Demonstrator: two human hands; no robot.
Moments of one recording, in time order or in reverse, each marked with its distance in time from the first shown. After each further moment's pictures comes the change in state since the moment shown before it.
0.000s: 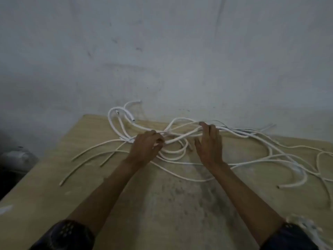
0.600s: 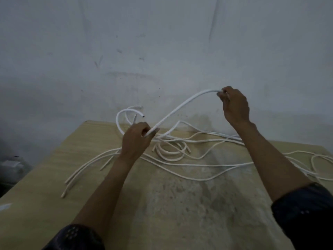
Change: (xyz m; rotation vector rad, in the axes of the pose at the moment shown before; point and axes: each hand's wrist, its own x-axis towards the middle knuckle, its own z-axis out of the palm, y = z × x) left_hand -0.004 0.003 -0.034 -0.041 0.379 -0.206; right_hand 0.107 0.031 -0.092 0.126 0.156 0.055
